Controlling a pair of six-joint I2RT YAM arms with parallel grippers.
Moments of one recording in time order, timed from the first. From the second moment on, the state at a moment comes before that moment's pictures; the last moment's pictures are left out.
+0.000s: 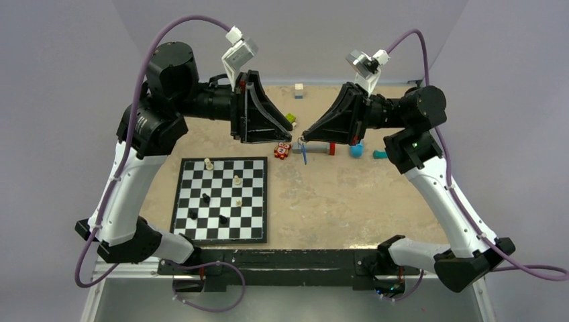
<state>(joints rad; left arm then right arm) -0.64 1.43 2.14 -0.78 0.99 -0.42 0.47 1.19 1.43 0.32 -1.20 0.97</state>
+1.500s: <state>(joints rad) -0.68 1.49 2.16 -0.87 0.88 -0.36 0.47 1.24 1.46 0.34 -1.18 0.98</state>
